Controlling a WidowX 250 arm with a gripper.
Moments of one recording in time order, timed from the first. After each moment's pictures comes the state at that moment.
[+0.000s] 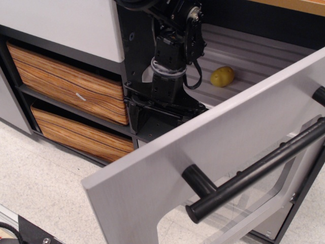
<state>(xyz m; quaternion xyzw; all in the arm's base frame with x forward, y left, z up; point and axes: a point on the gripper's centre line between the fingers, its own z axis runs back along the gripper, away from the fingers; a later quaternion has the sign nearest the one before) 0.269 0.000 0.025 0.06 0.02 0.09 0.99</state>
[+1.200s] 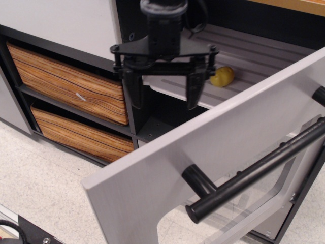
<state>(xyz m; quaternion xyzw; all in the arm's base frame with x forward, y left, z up) 0.243 -0.031 0.116 0.00 0.00 0.25 0.97</state>
